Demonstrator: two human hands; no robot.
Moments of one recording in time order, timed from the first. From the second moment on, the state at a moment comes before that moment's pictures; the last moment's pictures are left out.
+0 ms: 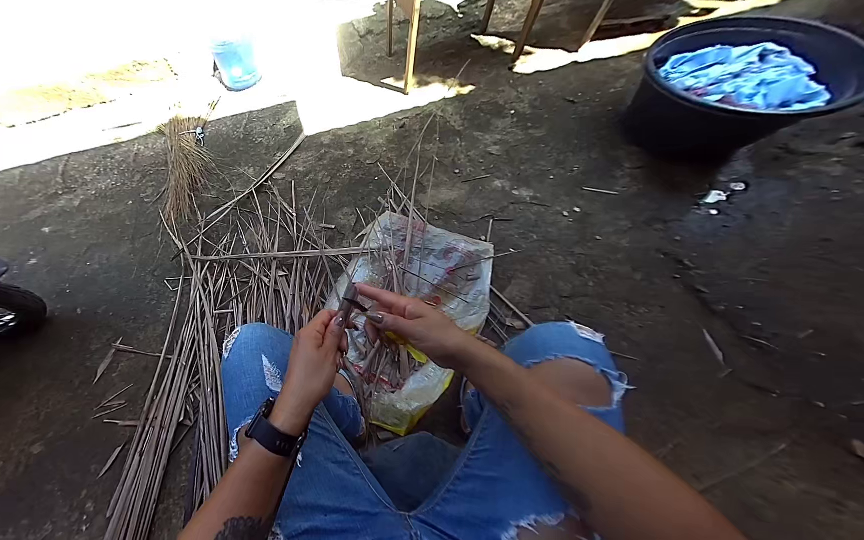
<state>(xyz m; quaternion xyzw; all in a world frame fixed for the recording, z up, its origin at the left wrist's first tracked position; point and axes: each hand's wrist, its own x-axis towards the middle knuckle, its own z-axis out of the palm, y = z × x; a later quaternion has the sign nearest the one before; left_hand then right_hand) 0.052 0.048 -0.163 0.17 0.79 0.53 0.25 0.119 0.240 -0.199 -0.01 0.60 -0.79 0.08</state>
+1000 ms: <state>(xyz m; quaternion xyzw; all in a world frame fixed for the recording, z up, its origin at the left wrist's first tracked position) 0.048 0.043 -0.143 0.05 0.55 0.66 0.51 0.122 0.240 -0.201 -0.03 0.62 -0.78 0.05</state>
